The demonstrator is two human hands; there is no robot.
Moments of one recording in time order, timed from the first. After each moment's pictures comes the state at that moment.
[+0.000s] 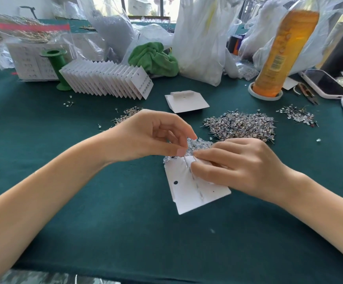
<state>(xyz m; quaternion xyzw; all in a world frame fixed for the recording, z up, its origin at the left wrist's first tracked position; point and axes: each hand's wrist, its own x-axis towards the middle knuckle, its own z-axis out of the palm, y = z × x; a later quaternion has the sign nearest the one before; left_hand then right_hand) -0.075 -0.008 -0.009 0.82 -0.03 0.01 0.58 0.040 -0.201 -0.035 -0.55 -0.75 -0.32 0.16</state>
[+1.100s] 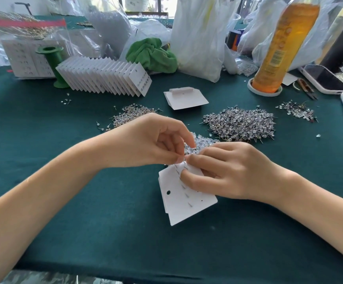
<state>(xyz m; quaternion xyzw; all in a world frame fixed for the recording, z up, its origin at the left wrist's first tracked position) -0.081 -0.017 -0.004 0.88 0.00 -0.02 0.47 0.031 -0.195 -0.044 -0.52 -0.77 -0.34 0.12</state>
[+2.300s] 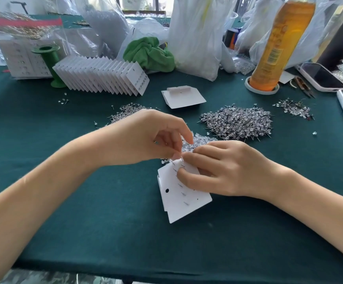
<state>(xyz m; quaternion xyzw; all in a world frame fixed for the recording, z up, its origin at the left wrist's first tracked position) -0.079 -0.017 -0.001 0.92 -0.03 0.00 0.40 0.031 -0.194 -0.043 -0.51 -0.78 -0.35 0.10</state>
